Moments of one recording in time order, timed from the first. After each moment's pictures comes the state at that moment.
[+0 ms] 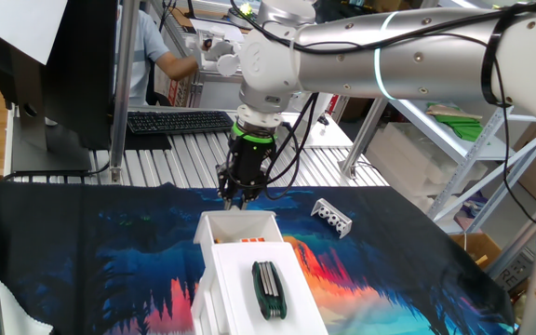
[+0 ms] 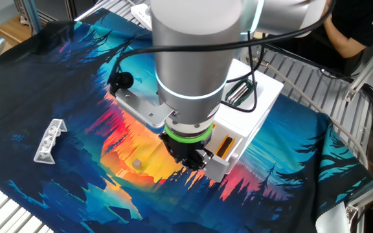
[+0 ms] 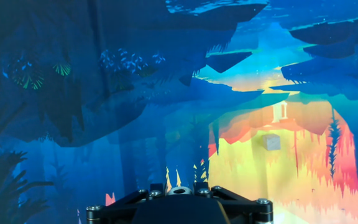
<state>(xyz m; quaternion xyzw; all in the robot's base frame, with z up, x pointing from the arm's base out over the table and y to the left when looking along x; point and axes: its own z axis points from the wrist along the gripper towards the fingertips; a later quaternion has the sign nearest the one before) 0.600 0.121 0.163 -0.07 -1.00 -0.01 0.05</state>
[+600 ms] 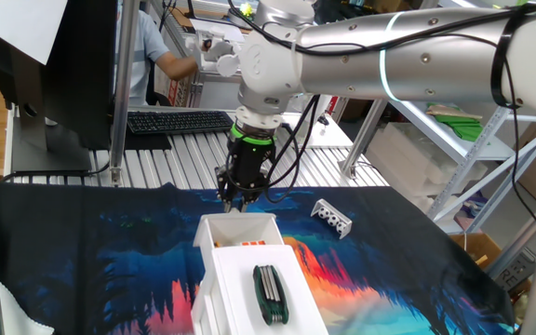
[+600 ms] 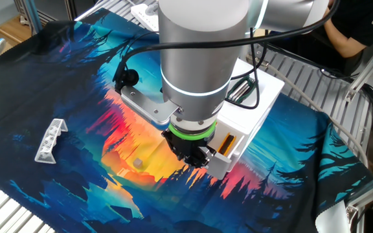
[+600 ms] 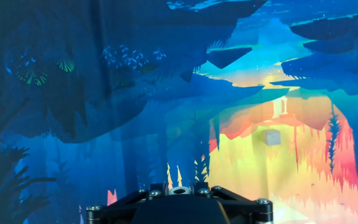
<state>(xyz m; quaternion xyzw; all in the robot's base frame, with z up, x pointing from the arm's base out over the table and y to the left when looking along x) 0.592 0.120 0.161 -0.07 -1.00 -0.01 0.05</state>
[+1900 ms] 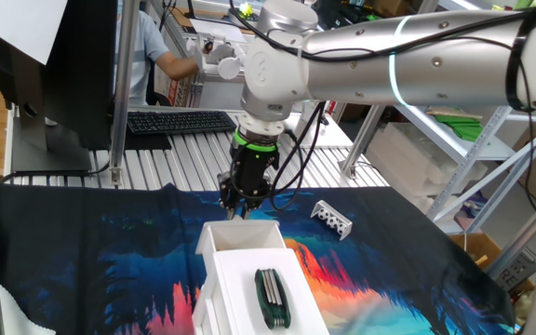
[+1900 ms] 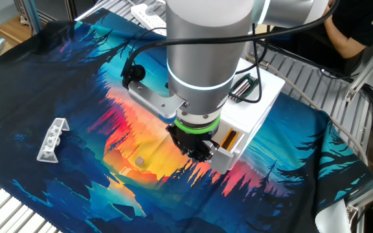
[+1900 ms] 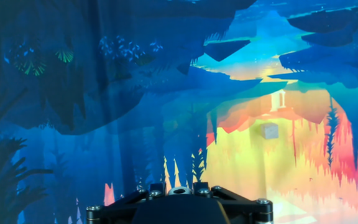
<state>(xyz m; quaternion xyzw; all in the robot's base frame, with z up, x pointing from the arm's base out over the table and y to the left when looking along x) 0.573 0.120 0.160 -0.07 -1.00 0.00 0.05</state>
